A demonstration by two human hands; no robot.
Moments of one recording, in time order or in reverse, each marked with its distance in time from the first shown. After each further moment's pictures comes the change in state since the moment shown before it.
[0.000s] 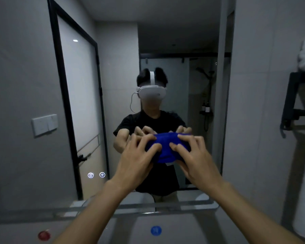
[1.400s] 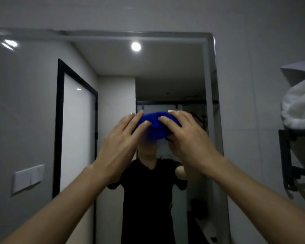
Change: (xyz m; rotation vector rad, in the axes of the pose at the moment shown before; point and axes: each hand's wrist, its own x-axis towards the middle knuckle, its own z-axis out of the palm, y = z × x) left_hand 0.153 -0.072 -0.080 0.195 0.230 0.048; right_hand 0.183 0.033 -0.089 -0.180 0.221 -0.124
